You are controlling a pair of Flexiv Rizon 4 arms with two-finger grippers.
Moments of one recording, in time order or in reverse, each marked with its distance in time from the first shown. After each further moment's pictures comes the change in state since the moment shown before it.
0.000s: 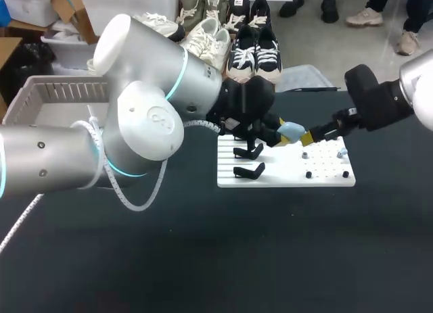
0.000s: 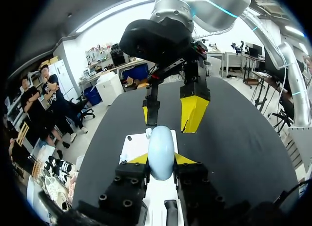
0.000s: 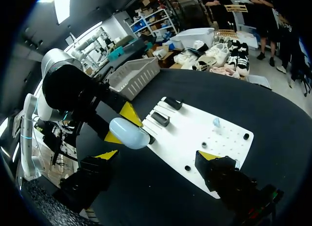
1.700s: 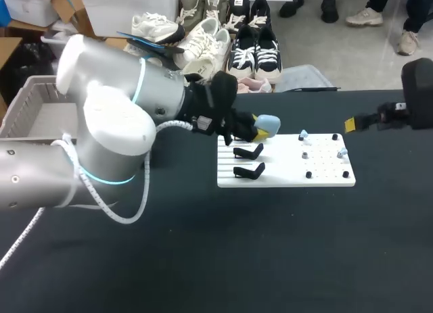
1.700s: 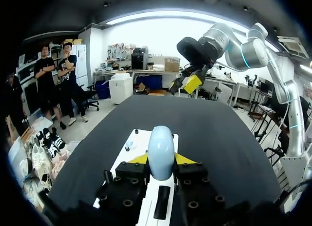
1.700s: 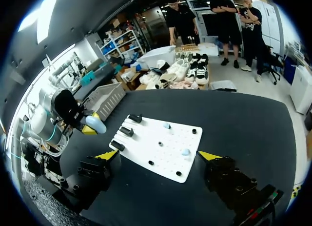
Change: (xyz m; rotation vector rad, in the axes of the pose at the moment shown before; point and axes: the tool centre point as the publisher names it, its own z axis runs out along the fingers) left arm 0.023 0.007 -0.032 -0.013 -0.133 -0.244; right arm 0.012 -0.047 -0.074 0.247 -0.178 0.133
